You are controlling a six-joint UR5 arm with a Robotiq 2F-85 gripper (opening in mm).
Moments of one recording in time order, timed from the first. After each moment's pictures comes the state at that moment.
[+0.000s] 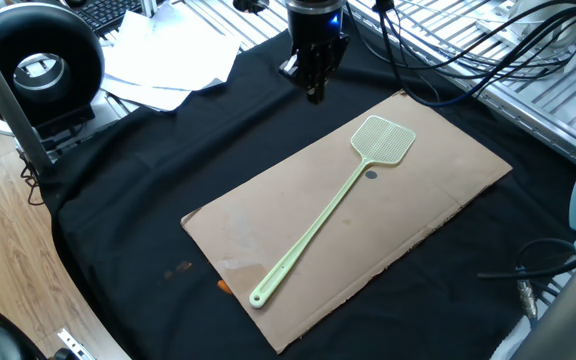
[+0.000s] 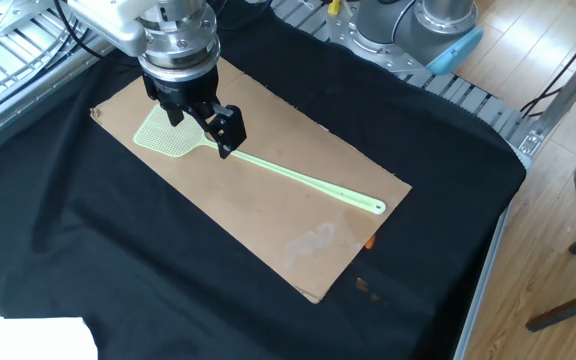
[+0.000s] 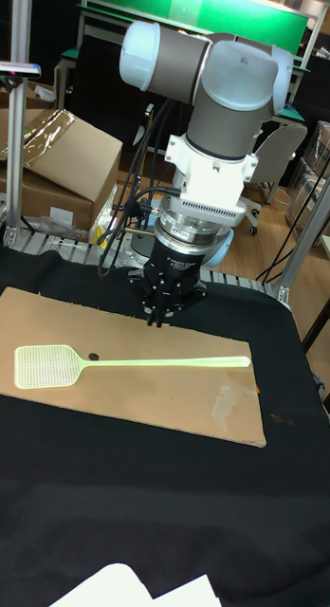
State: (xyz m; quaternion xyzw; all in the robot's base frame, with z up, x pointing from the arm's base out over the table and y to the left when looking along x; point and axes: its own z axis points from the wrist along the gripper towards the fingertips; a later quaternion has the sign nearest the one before) arm 0.521 -0.005 0.190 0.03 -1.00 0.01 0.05
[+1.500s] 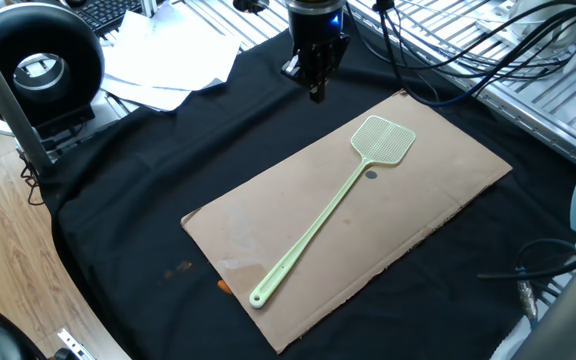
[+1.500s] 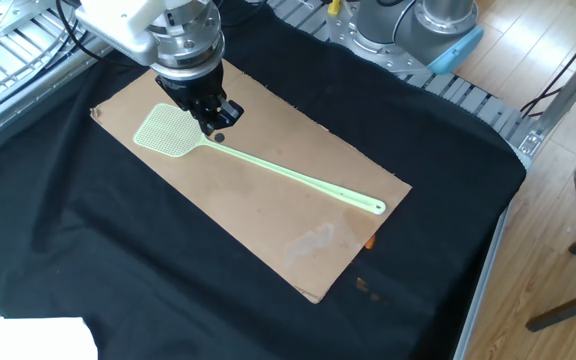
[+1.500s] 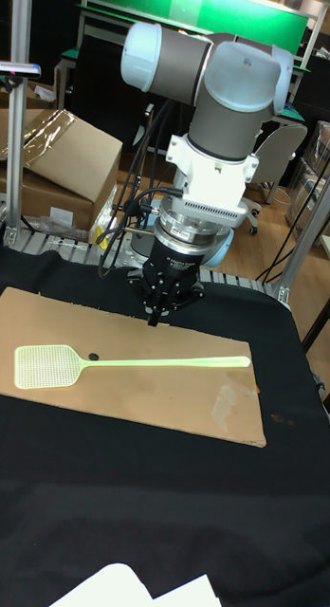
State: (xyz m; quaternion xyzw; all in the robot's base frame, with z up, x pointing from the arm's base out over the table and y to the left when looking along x) arm 0.521 -0.007 0.189 0.03 -1.00 0.02 0.04
